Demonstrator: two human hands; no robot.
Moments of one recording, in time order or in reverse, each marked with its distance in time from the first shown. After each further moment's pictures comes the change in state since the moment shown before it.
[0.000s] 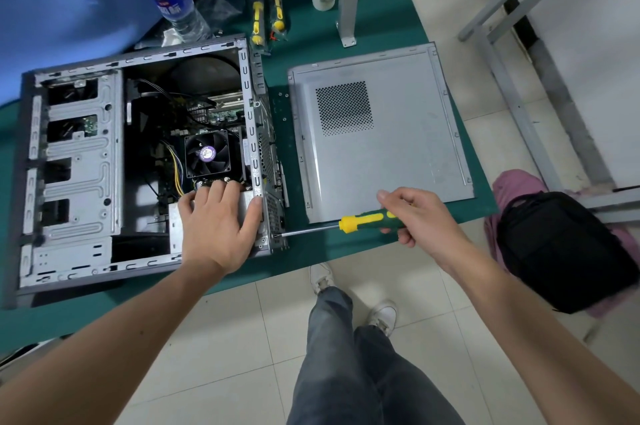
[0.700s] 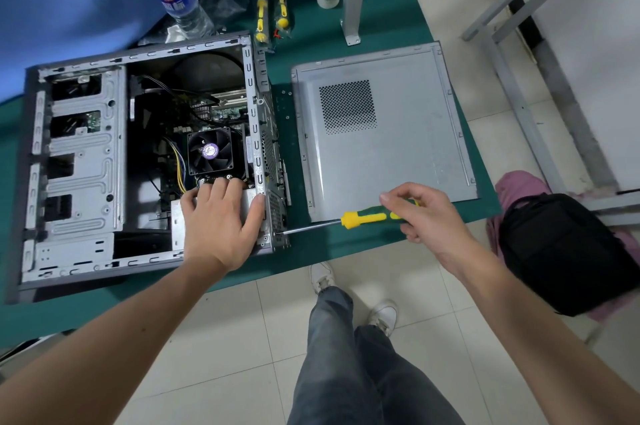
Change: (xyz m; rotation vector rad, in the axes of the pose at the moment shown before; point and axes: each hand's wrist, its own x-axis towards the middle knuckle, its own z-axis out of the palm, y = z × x) left_hand 0.000 -0.001 0.001 -0.002 0.015 -0.001; right_hand 0.002 0.004 -0.002 0.119 -0.024 -0.060
